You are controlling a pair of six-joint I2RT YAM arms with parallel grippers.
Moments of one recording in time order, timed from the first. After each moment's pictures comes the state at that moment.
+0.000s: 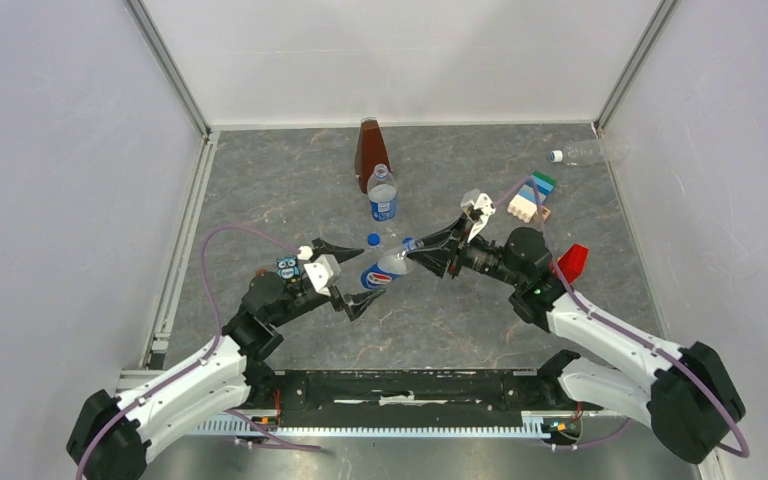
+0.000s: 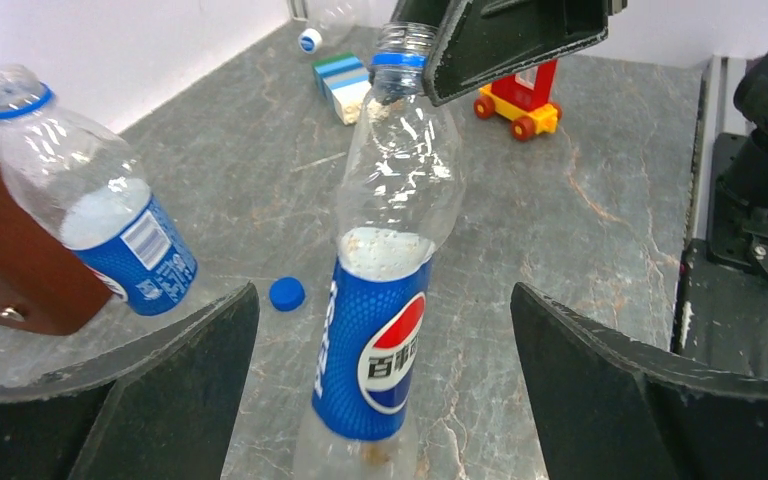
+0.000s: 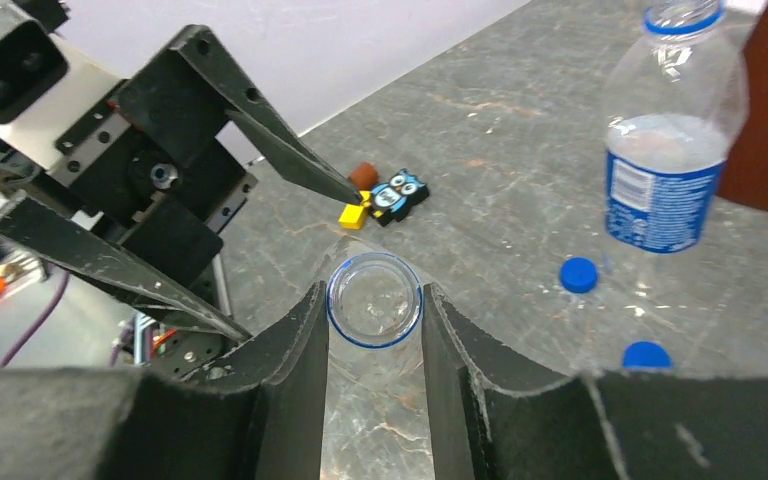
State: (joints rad) left arm -0.70 0.71 0.25 0.51 0.38 0.09; right arm 0.64 1.07 0.50 0.62 -0.52 0.37
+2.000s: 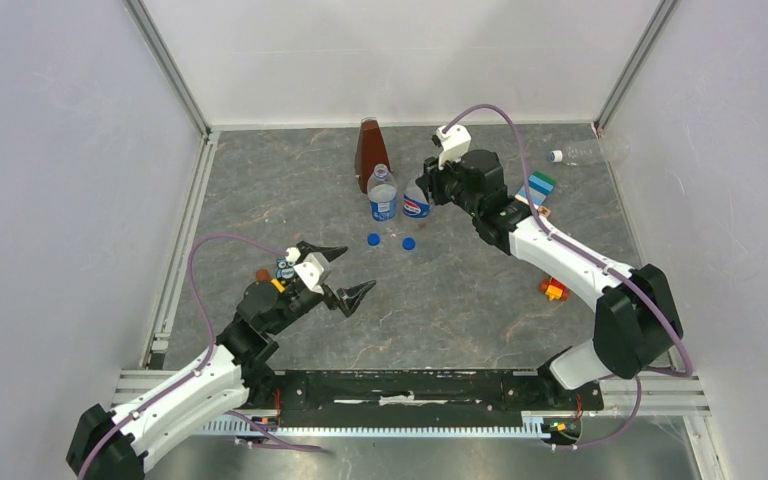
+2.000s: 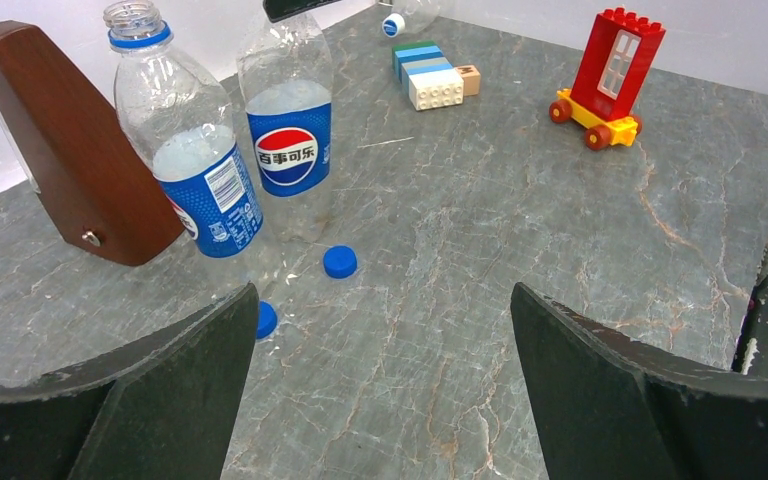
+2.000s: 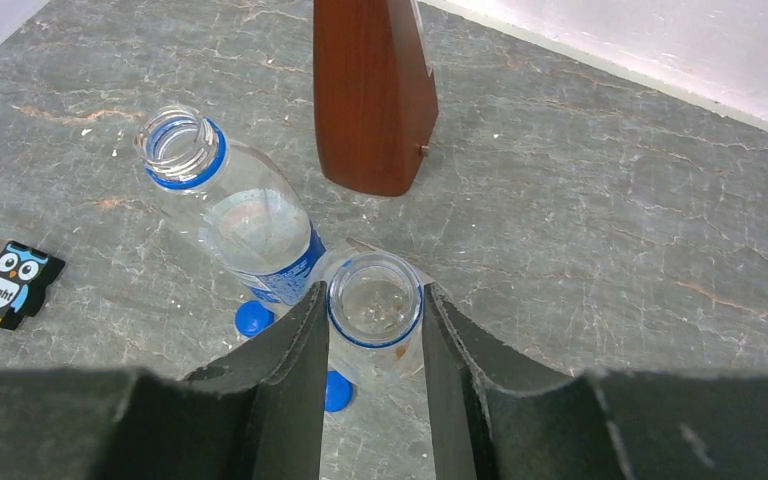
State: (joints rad) left arm -0.70 0.58 0.20 0.45 0.18 0.05; right arm 0.56 1.49 1.09 0.12 0.01 0.05
